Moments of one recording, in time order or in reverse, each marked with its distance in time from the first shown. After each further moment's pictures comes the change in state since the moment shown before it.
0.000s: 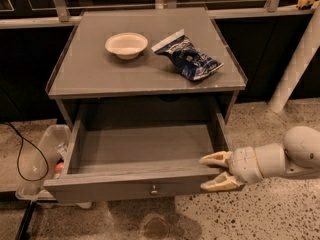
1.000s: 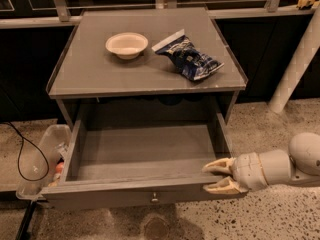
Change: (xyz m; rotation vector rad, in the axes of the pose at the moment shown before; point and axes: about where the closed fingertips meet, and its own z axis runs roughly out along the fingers) arm 0.002 0.017 -0.005 -0.004 -0.009 0.005
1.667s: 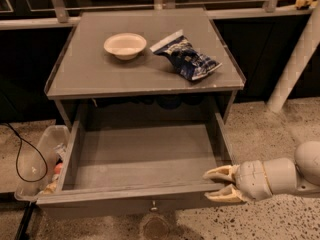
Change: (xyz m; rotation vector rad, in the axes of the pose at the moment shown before) arm 0.002 0.021 -0.007 0.021 0.009 -0.008
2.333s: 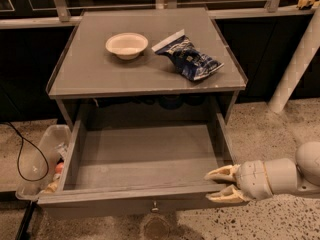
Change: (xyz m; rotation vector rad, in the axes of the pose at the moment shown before) arm 0.000 0.000 0.000 0.000 0.000 0.000
